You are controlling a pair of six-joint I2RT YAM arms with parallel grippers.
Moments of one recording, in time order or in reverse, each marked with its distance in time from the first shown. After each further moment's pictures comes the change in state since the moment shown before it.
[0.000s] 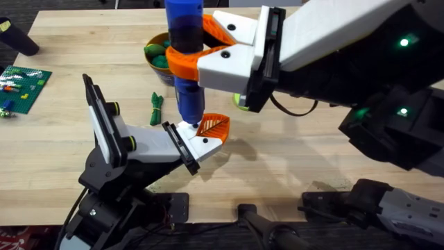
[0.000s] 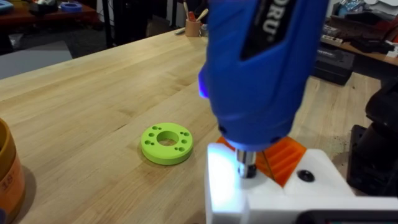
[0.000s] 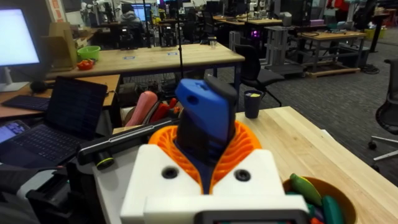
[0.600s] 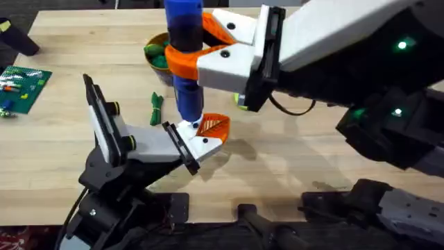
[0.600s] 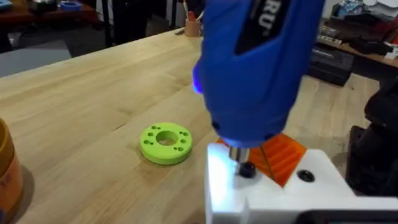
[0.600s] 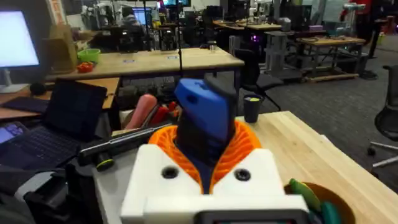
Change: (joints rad) left arm 0.000 0.001 0.000 0.001 0.001 -0.008; right arm 0.000 0.008 -0.009 0.044 -0.001 0.000
